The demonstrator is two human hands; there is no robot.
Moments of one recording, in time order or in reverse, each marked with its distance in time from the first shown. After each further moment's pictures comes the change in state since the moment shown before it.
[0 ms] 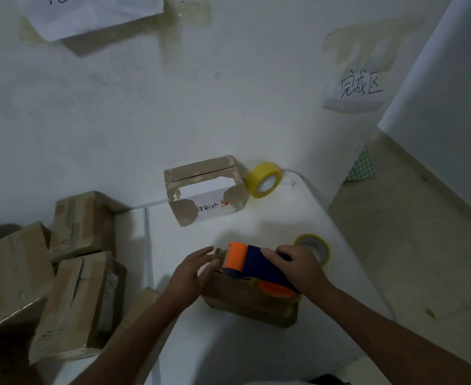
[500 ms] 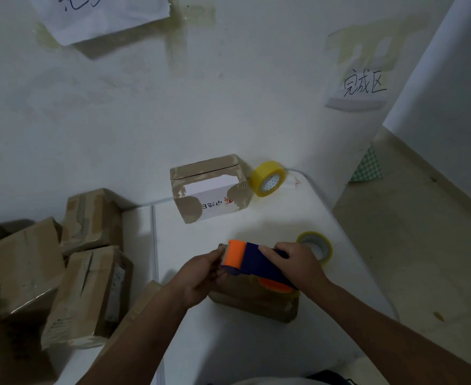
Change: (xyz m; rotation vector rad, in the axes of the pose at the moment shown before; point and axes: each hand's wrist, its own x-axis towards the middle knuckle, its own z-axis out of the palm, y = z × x) left_hand 0.002 0.064 -0.005 -1.081 -0.092 -0.808; right_hand -0.003 0.000 0.003 -0.070 -0.016 -0.004
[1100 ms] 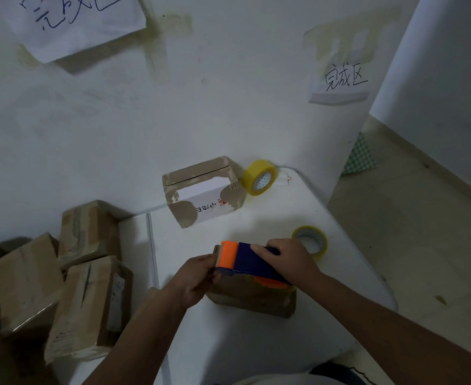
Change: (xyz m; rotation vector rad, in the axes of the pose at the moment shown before) left_hand 0.004 0.002 -0.004 0.148 0.023 0.019; right_hand -0.002 -0.009 -0.003 -0.051 -0.021 0.016
